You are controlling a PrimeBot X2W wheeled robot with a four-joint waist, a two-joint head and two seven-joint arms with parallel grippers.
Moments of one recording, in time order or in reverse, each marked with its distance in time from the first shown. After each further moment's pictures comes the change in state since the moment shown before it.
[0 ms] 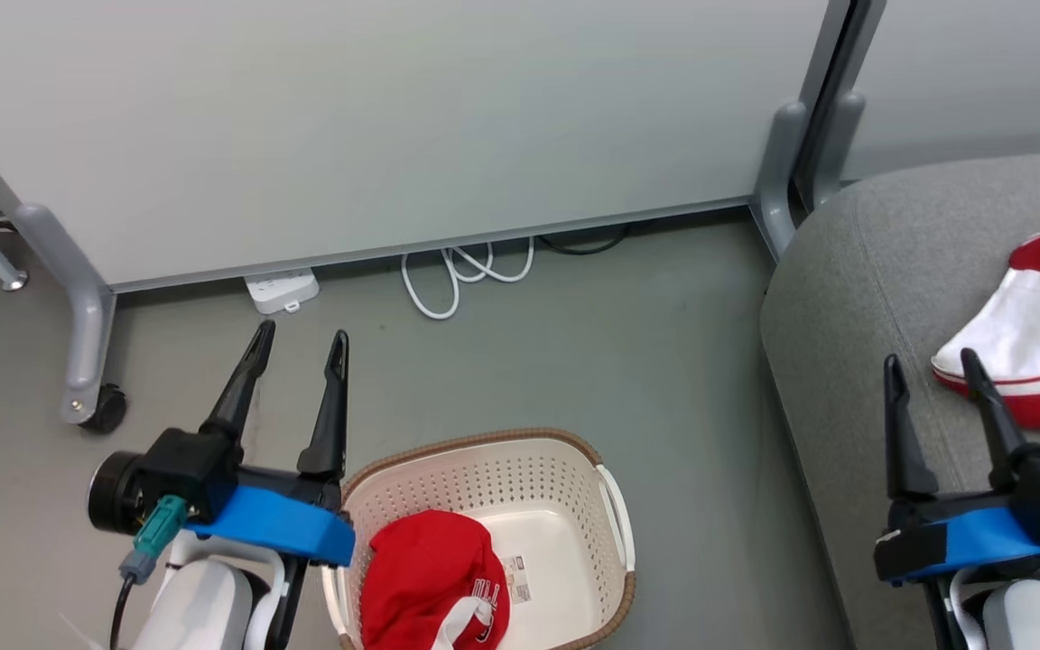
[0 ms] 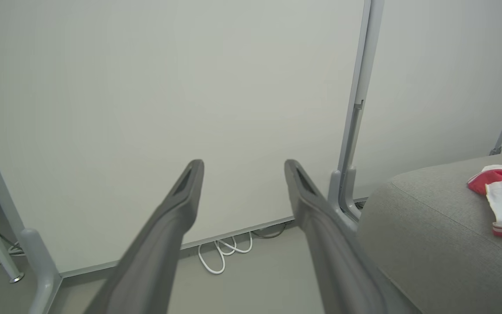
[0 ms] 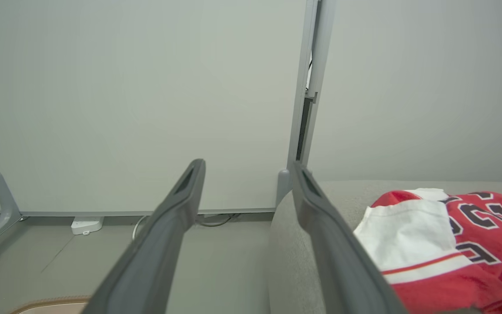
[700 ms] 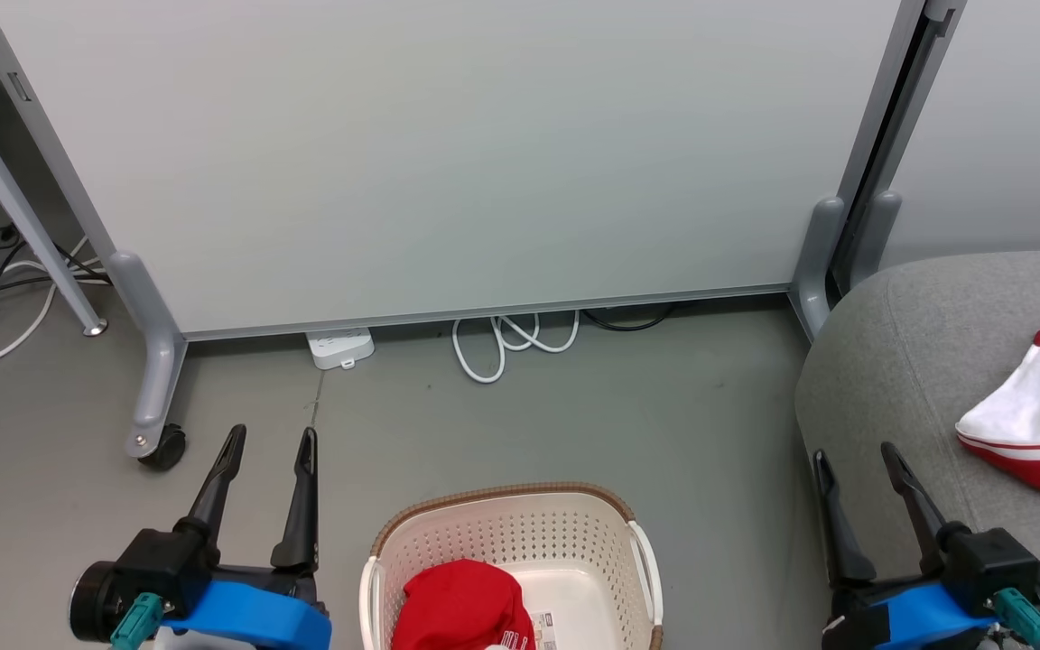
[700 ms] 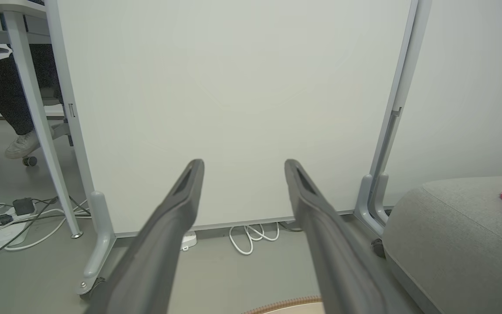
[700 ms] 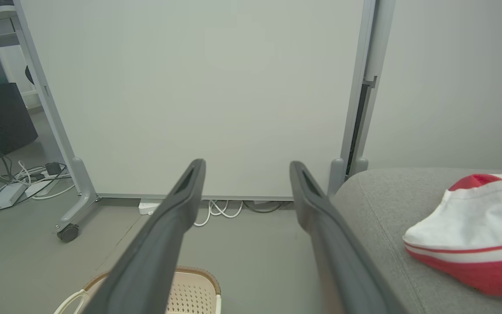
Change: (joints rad) left arm 0.208 -0.089 0.183 -0.032 0.102 -0.084 0.000; right arm 0.115 0.044 0.101 0.042 0.038 0.000 0.000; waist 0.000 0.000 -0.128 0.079
